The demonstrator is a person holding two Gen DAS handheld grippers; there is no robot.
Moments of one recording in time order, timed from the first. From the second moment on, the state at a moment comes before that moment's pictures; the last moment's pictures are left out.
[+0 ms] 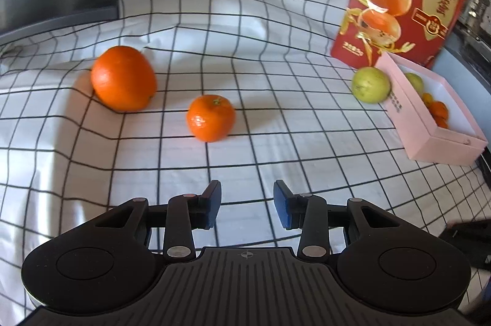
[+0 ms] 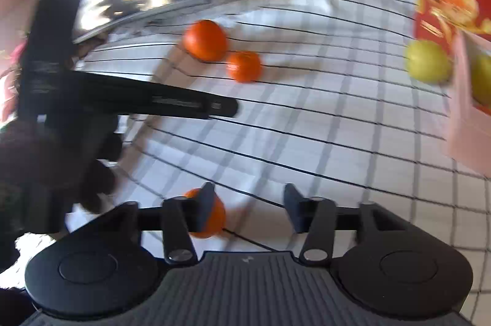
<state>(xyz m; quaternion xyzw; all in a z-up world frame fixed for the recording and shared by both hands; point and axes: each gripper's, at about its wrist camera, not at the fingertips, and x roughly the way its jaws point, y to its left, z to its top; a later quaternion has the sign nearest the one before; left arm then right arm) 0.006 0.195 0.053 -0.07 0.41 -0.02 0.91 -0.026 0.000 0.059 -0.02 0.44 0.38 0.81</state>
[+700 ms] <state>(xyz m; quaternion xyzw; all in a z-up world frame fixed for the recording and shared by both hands) -0.014 0.227 0.049 -0.10 0.41 0.03 0.91 -0.019 0.052 0.042 -0.11 0.44 0.41 0.79</state>
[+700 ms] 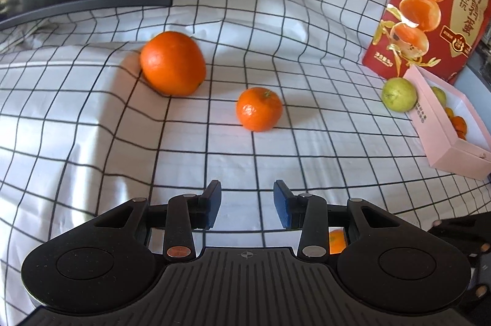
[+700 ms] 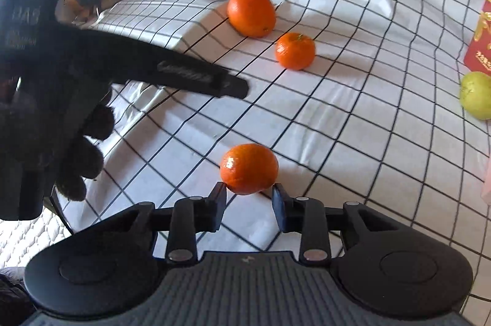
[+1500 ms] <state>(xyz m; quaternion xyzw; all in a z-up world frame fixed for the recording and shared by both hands) -0.048 0.152 0.053 0.02 0.43 -0.15 0.89 -0.002 -0.018 0.069 -0.14 0.40 0.28 0.86</state>
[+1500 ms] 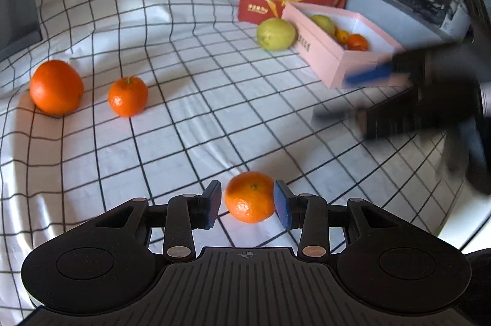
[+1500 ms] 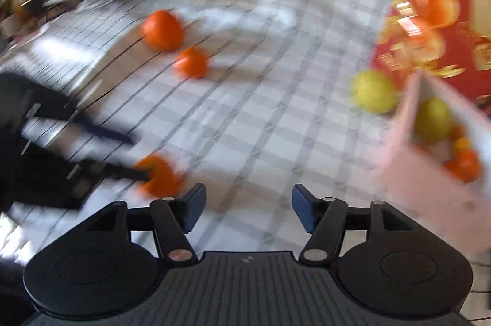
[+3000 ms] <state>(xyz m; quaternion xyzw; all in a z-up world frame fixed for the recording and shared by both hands) -0.031 0.201 0.043 -0.11 0.44 -0.05 0.89 0.079 0.040 0.072 -0.24 0.41 0.31 0.82</state>
